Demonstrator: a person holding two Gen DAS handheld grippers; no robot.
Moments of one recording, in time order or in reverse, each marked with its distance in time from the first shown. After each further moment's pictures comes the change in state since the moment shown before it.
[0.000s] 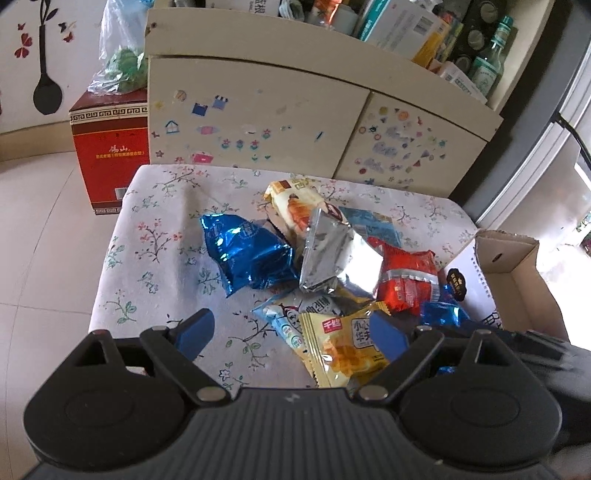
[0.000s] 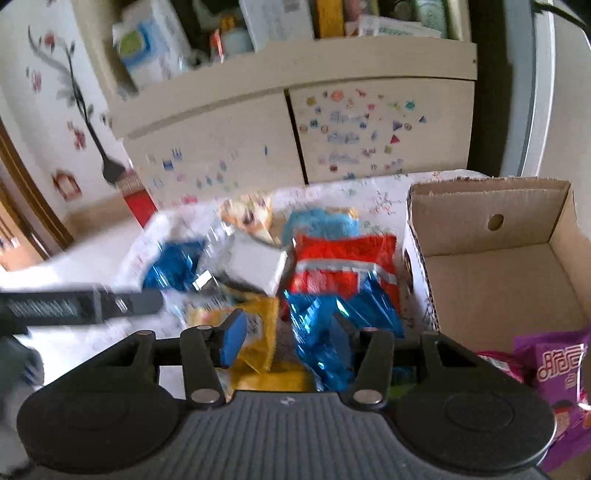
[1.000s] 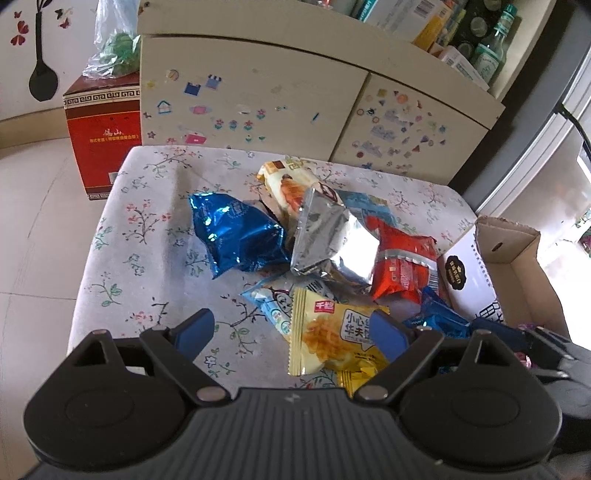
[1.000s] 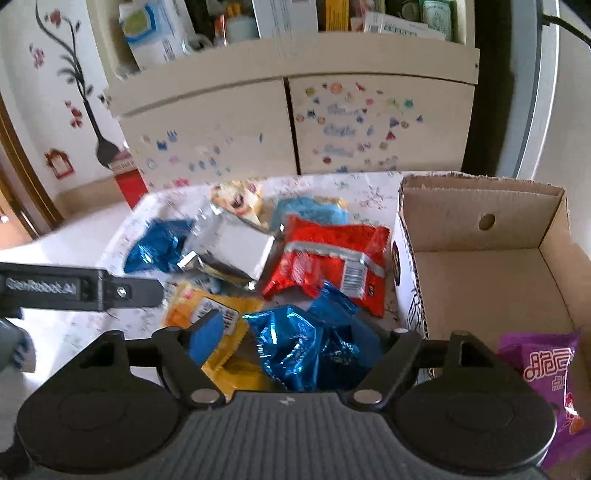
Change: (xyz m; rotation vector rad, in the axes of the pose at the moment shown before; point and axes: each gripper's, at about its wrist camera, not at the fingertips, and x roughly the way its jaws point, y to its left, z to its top) left arm 0.012 -0.006 -0.006 -0.012 0.043 -0.017; right arm 0.012 0.004 -0.009 -0.104 0.050 -0.086
